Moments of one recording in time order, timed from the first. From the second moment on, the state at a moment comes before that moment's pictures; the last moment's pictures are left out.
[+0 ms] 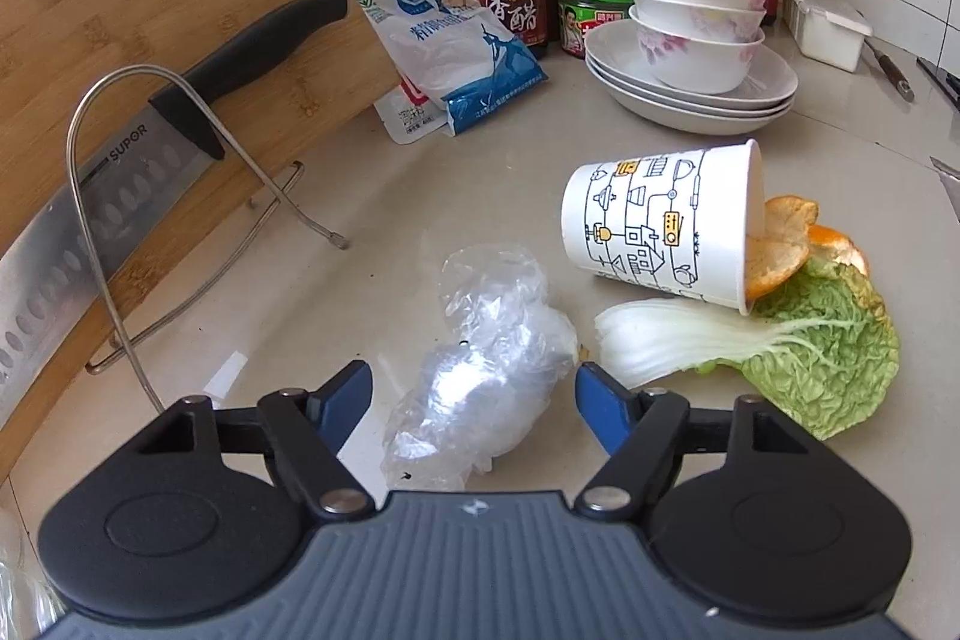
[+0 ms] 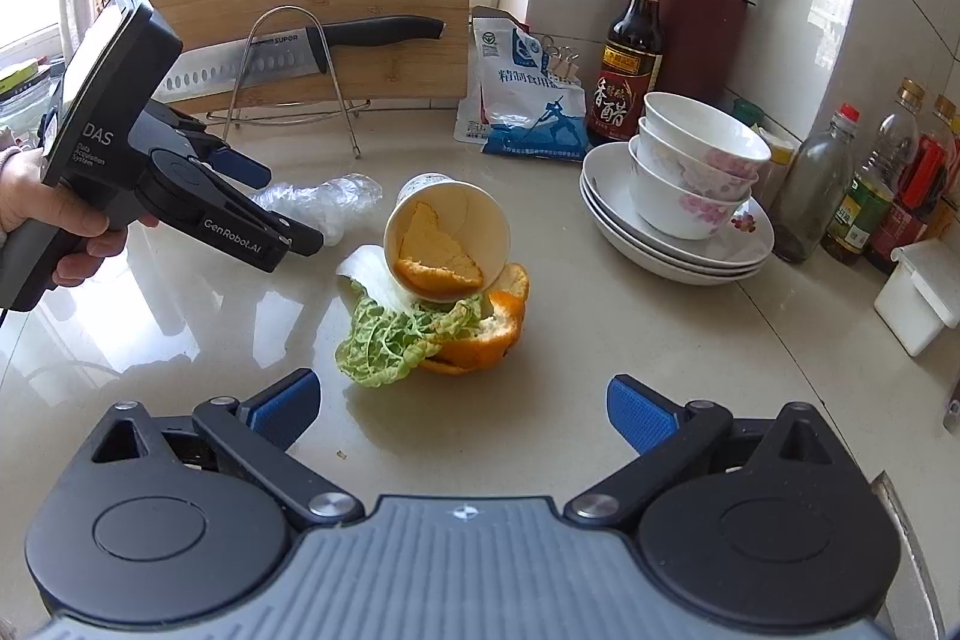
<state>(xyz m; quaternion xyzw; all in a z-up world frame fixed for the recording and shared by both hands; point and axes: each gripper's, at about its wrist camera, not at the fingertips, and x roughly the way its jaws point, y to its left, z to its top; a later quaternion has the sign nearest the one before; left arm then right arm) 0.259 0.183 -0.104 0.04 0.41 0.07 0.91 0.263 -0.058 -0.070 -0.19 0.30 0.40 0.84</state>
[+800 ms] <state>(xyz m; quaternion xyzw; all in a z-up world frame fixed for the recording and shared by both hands) 0.236 0.190 -0.080 0.02 0.38 0.06 0.92 0.266 0.004 -0.088 -0.21 0.30 0.45 0.82</state>
